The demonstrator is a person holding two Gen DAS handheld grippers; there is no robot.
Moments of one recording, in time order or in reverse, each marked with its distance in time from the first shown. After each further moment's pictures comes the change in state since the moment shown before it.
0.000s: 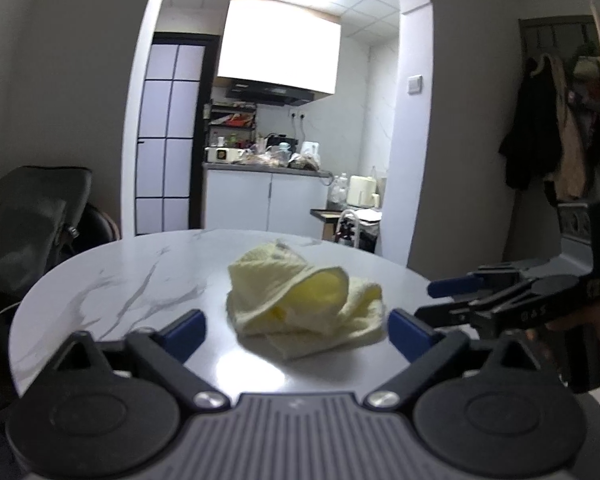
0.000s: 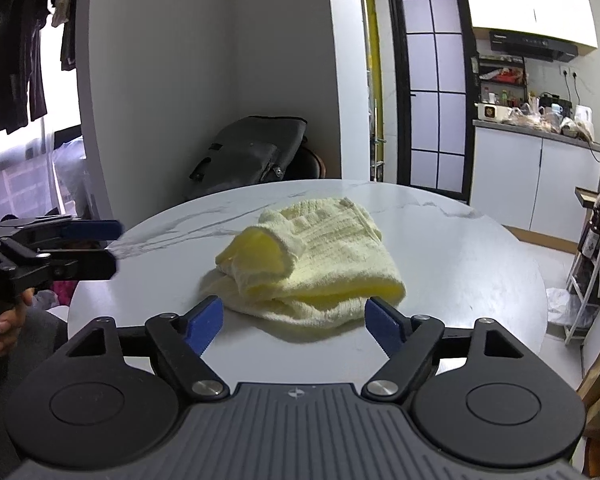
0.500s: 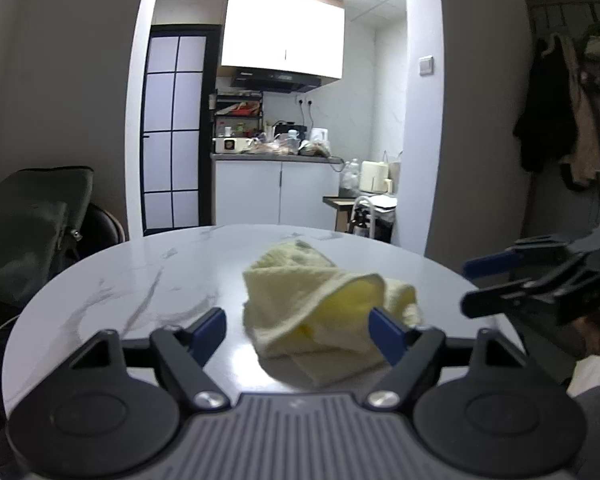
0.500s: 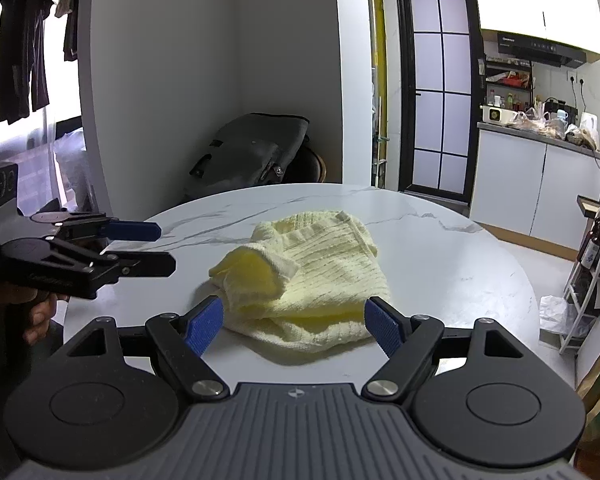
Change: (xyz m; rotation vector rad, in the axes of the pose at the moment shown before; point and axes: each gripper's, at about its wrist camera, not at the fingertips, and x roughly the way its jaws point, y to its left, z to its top) left arm 0.038 0.014 0.010 0.037 0.046 0.054; right arm 0.003 -0.004 0.020 -0.034 0.026 -0.012
